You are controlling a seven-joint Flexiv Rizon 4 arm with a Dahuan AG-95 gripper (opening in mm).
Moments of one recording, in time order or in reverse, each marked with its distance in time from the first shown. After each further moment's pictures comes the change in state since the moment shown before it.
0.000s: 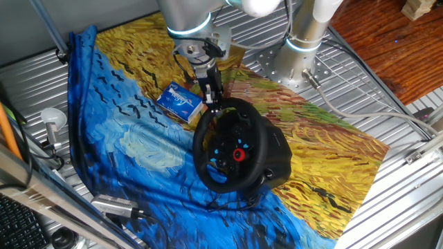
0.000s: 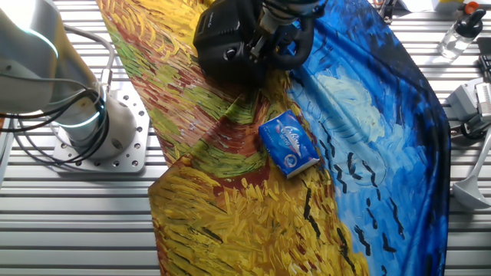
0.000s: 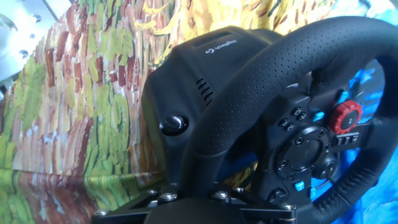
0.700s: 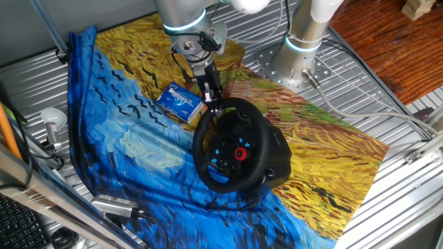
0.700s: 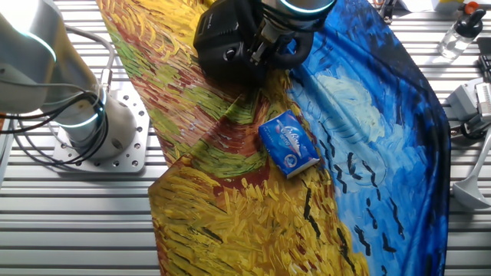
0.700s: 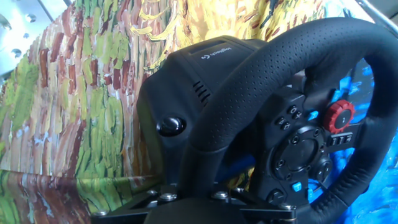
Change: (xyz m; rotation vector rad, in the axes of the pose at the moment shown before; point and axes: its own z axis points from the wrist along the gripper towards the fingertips) arm 0.002 0.000 0.001 0.023 -0.019 -0.015
